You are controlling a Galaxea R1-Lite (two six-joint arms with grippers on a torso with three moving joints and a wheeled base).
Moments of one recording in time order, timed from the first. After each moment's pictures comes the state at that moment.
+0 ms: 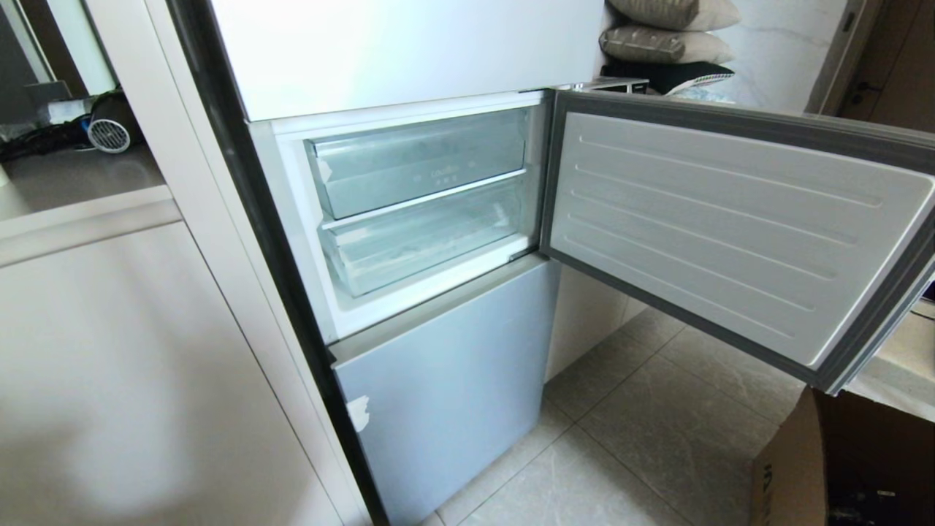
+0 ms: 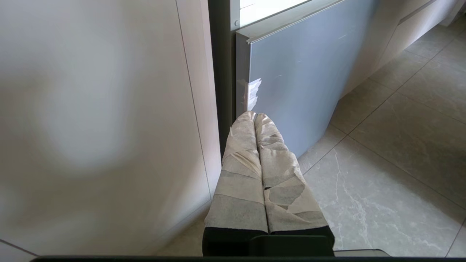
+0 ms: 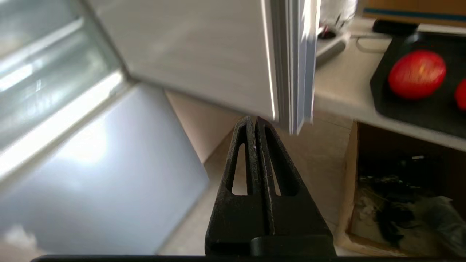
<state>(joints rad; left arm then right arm) 0.00 0.00 -0.05 0.14 0.01 0.01 -0.05 0.64 -0.80 0.23 -0.23 0.27</state>
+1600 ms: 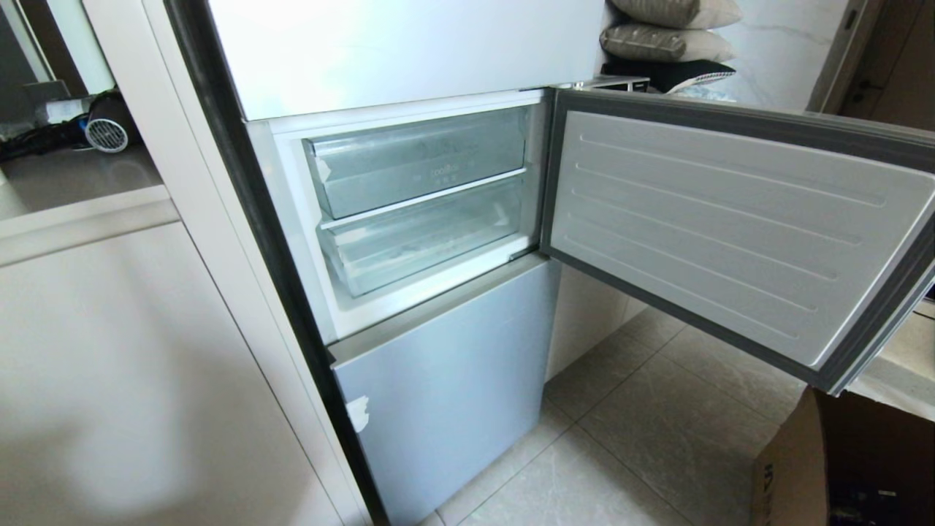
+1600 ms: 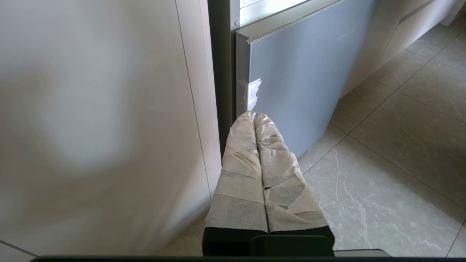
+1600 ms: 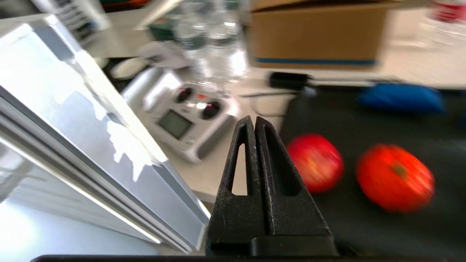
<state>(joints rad) 0.00 0.00 -0.05 0.14 0.01 0.01 -1.01 1.46 -0.94 -0.46 0.48 0.23</state>
